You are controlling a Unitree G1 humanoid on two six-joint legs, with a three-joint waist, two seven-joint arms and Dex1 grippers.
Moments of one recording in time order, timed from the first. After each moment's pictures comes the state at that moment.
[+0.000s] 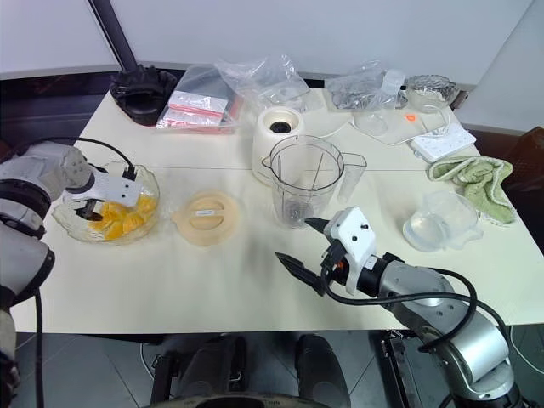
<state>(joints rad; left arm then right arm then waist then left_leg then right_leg) -1.19 0.84 -0.78 1.28 0.72 -0.35 -1.01 0.03 -0.63 -0.05 -0.82 0.64 0.79 0.48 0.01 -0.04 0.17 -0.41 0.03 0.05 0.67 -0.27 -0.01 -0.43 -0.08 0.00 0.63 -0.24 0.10</state>
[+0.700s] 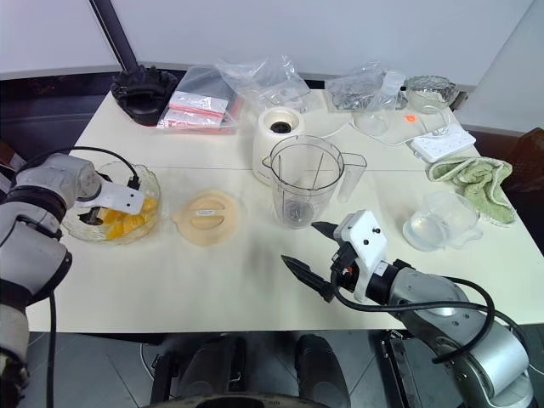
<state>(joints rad) -1.18 0.76 -0.77 1.36 0.82 -0.27 -0.88 0.07 -0.66 -0.10 -0.87 0.73 0.82 0.43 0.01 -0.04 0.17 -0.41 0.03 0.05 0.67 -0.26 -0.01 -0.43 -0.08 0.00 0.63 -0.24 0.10</state>
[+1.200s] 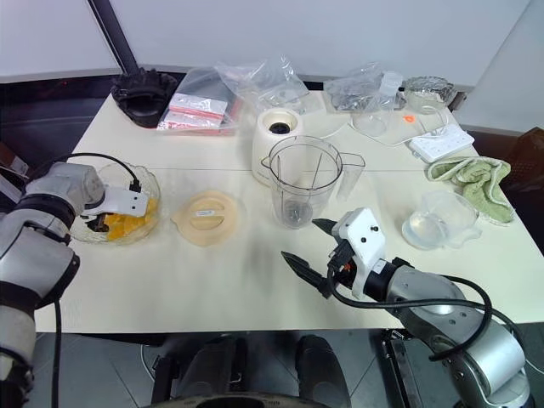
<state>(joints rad) -1.13 0.72 -0.68 1.37 0.79 -0.18 -0.93 0.04 -0.66 -0.08 -0.87 0.71 0.82 0.39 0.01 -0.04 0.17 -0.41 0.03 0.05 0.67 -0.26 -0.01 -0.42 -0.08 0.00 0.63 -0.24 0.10</state>
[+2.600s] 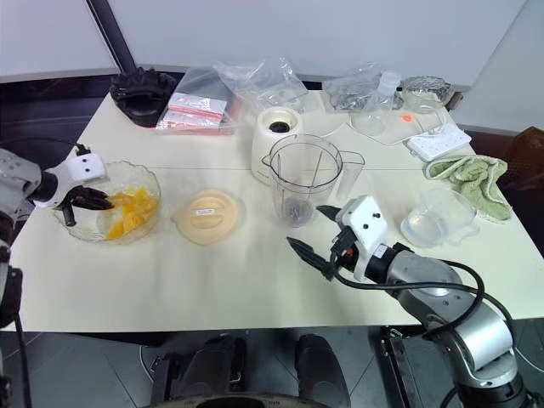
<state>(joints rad) -0.91 0.95 -0.16 0.98 0.24 0.00 -1.33 -0.02 -0.65 -0.06 -0.74 0.61 0.72 0.47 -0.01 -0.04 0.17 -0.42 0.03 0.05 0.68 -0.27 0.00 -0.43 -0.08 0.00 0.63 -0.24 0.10</state>
